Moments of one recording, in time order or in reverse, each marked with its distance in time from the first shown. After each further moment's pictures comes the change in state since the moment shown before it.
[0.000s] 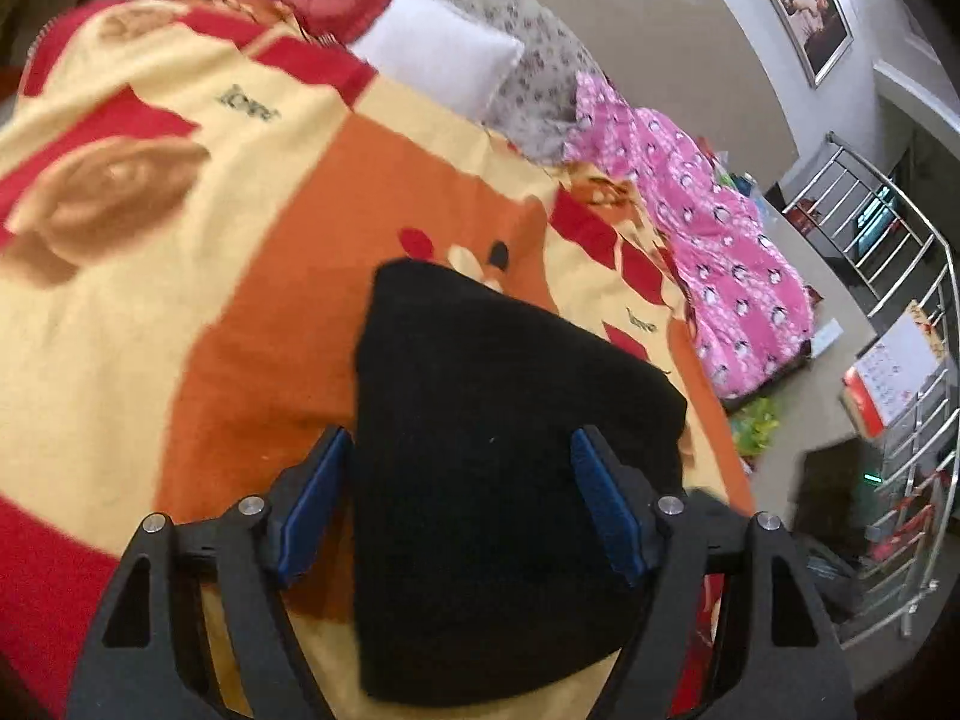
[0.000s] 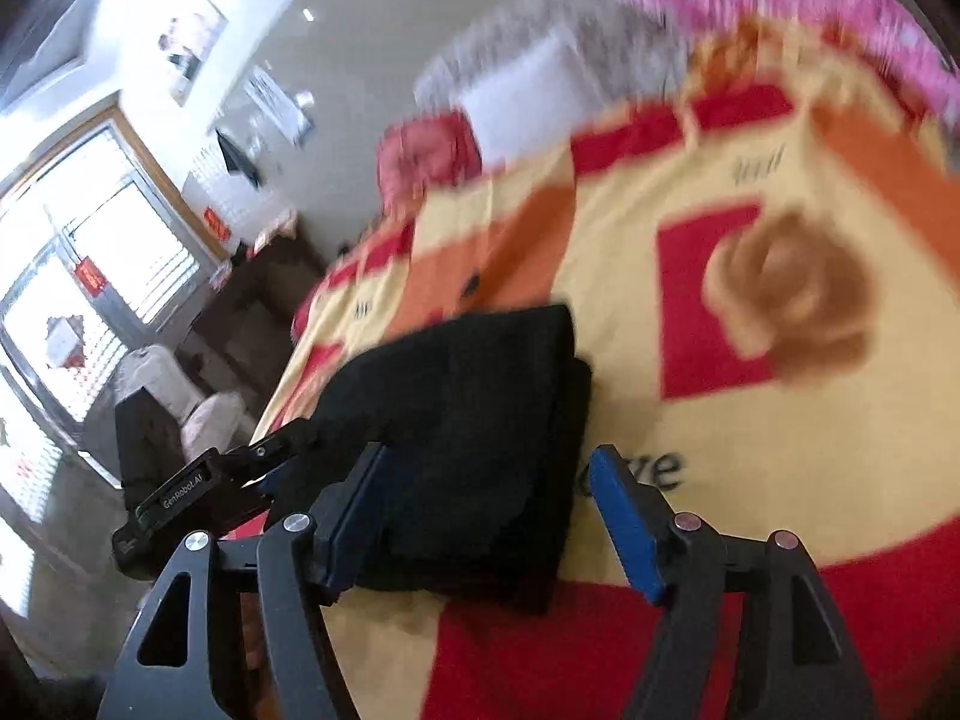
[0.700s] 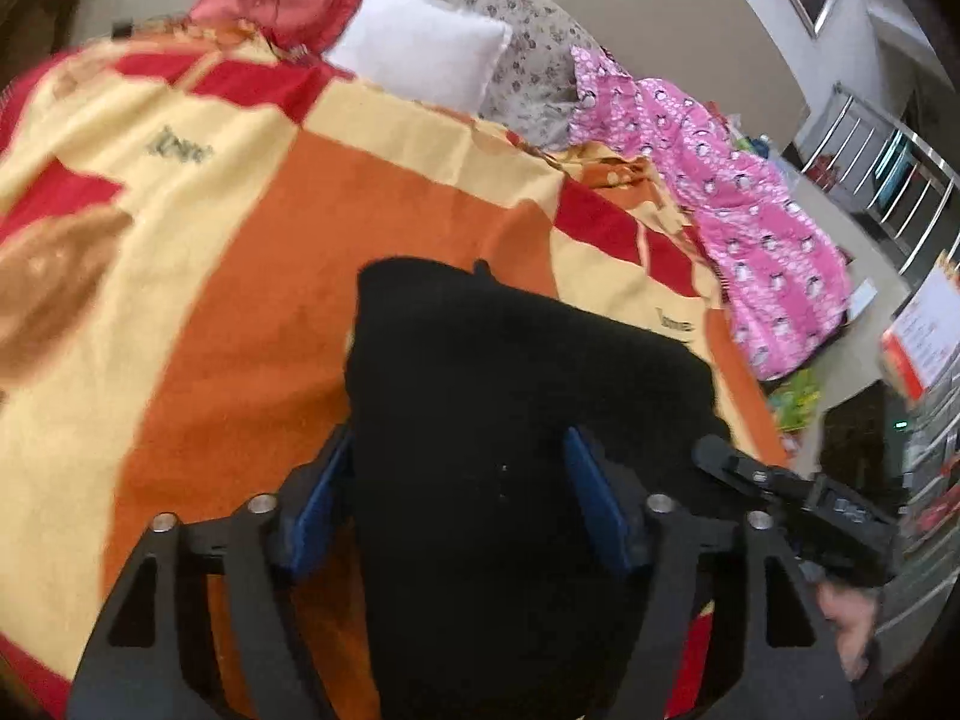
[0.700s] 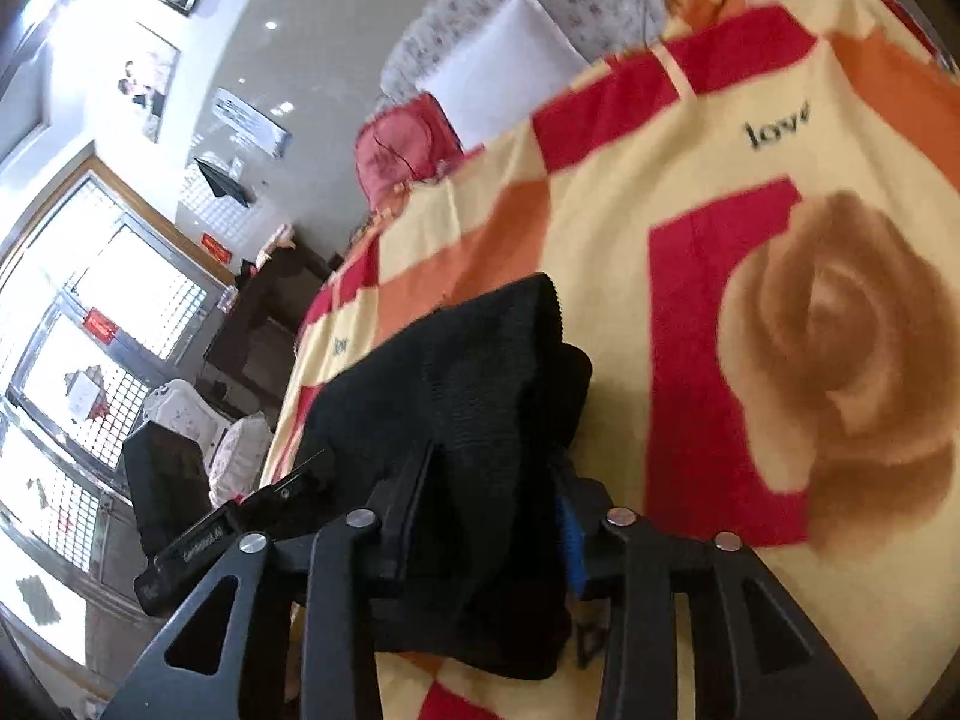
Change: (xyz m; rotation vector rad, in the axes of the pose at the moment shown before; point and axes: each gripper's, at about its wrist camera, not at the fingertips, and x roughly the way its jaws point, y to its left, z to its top) left arm 0.041 -0.035 0.025 0.129 -0.020 0.140; right arm 0.034 -0.039 0.049 0.079 -0.028 0.074
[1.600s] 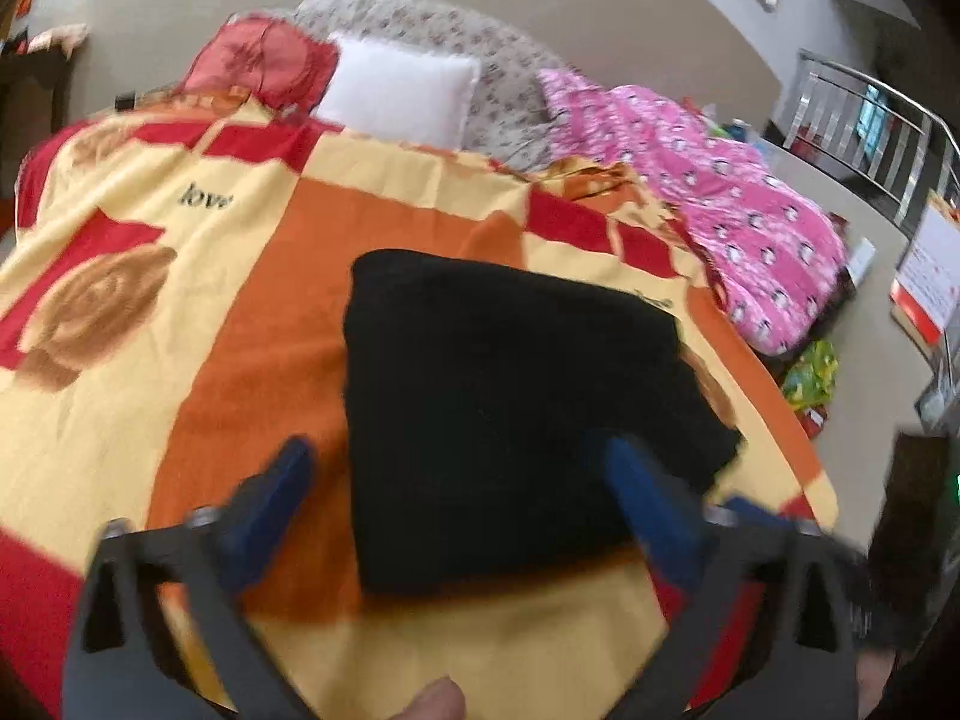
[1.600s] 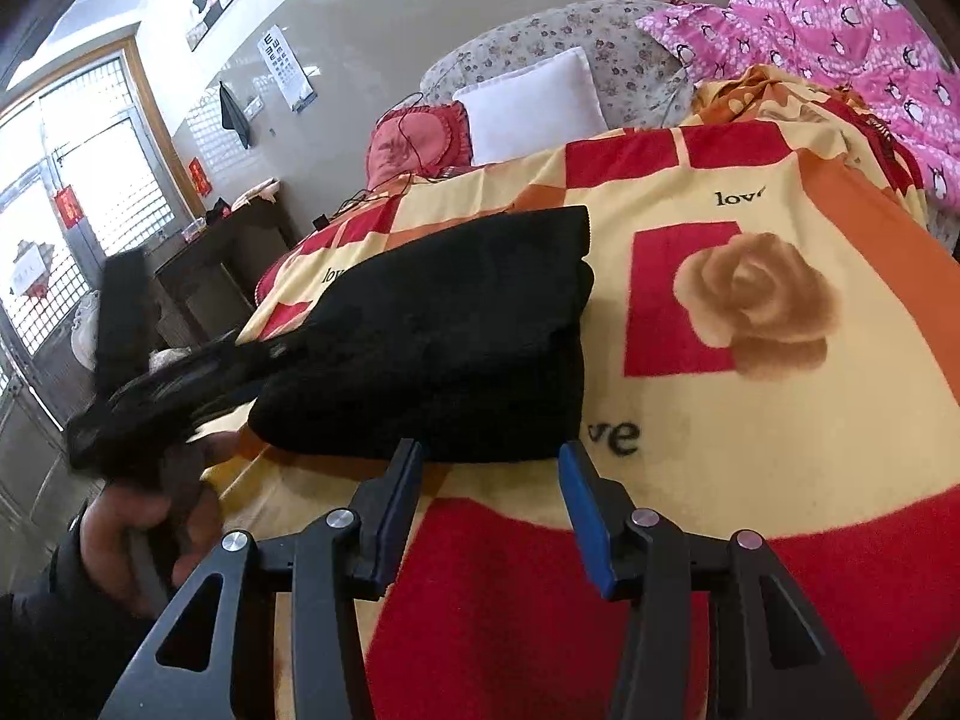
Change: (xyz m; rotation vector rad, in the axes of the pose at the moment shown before) left arm -0.049 -0.020 -0.043 0.130 -0.111 0.019; right arm -0.058 0.054 -0.090 -0.281 -0.111 -0.213
